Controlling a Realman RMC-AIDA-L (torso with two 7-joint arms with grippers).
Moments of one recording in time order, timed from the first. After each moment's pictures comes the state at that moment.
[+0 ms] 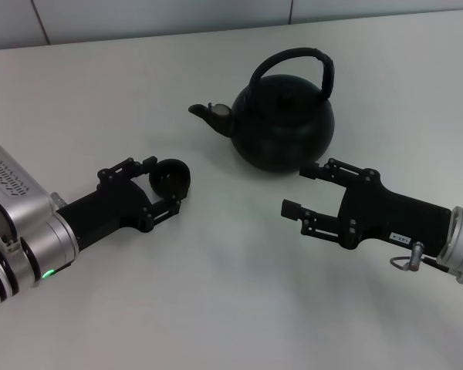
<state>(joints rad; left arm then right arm) -0.64 -2.08 0.86 -0.04 1.43 1.11 -0.52 0.42 1.99 -1.74 -0.06 -0.63 -1.53 0.67</state>
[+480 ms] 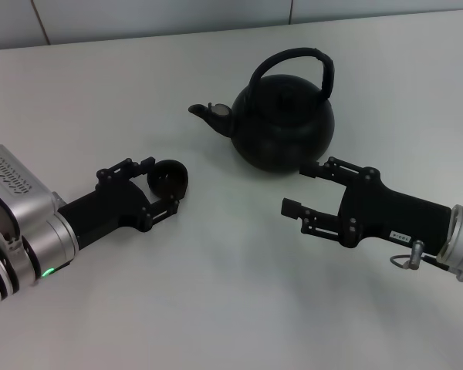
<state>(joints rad) -0.64 -2.08 0.86 -0.04 1.43 1.08 -0.52 0.42 1.98 -1.74 -0.06 -0.63 -1.53 0.67</state>
